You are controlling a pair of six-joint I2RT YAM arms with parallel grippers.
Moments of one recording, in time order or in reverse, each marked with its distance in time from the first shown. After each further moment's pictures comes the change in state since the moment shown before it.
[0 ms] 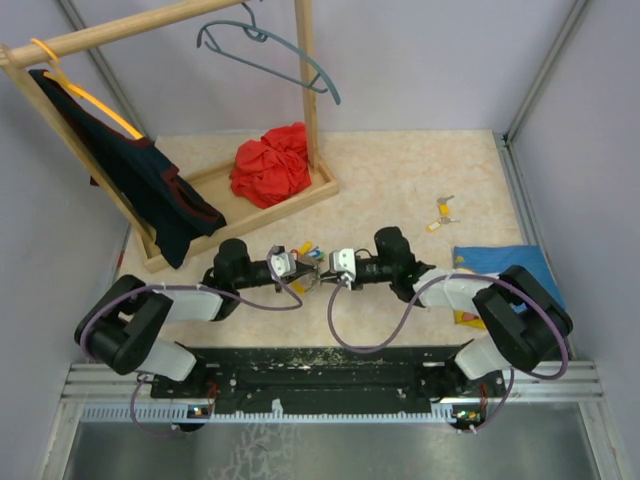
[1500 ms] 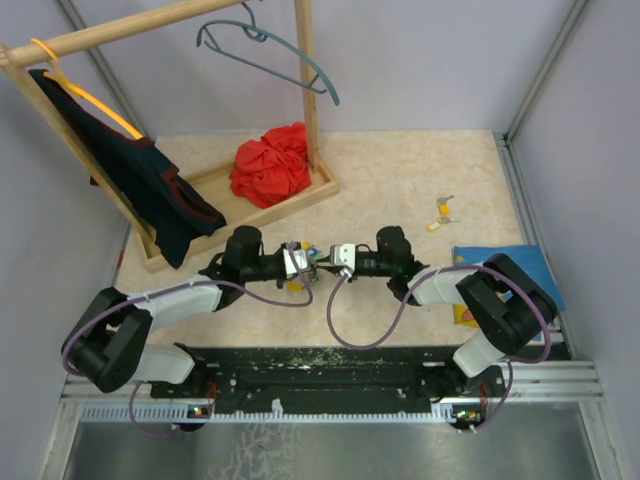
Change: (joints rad) left arm -0.074 -0.118 0.167 -0.540 -0.140 0.205; right arm -0.010 0.095 -0.021 0.295 0.068 0.009
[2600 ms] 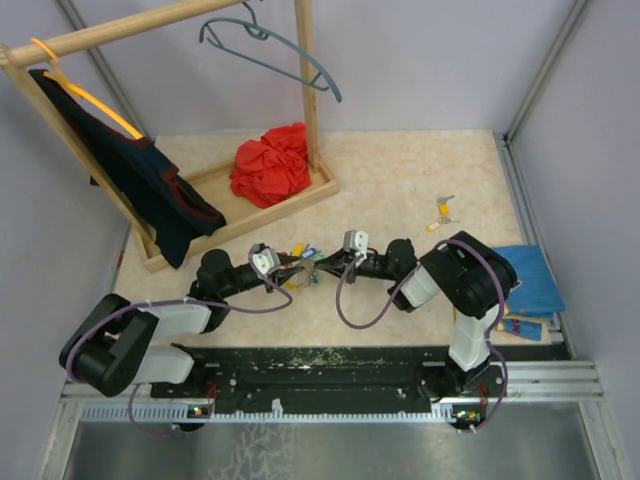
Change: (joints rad) left arm 0.108 -0.034 -0.277 0.568 0.009 -0.315; right arm -0.040 0.262 -0.058 0.618 -0.042 0.531
